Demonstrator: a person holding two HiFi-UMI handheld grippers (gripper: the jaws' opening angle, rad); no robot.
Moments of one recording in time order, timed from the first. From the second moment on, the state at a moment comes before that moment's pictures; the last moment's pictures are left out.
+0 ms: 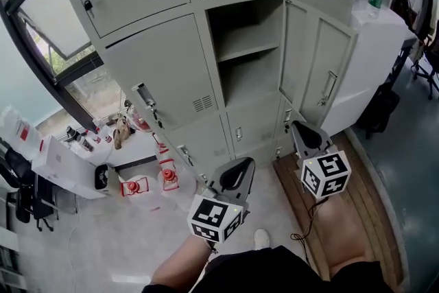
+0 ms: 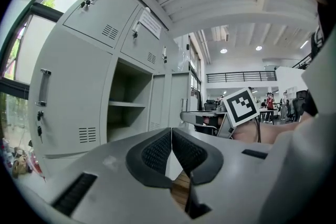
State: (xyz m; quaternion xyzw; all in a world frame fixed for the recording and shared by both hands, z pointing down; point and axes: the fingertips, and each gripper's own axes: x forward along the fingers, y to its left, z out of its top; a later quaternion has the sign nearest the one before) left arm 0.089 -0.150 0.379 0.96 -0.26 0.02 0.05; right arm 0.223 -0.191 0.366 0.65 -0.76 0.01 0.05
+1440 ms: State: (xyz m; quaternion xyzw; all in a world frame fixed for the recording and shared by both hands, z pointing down) left arm -0.046 -0.048 0.396 0.97 -0.22 0.01 0.06; right arm 0.032 -0.047 0.388 0.65 -0.76 0.03 0.05
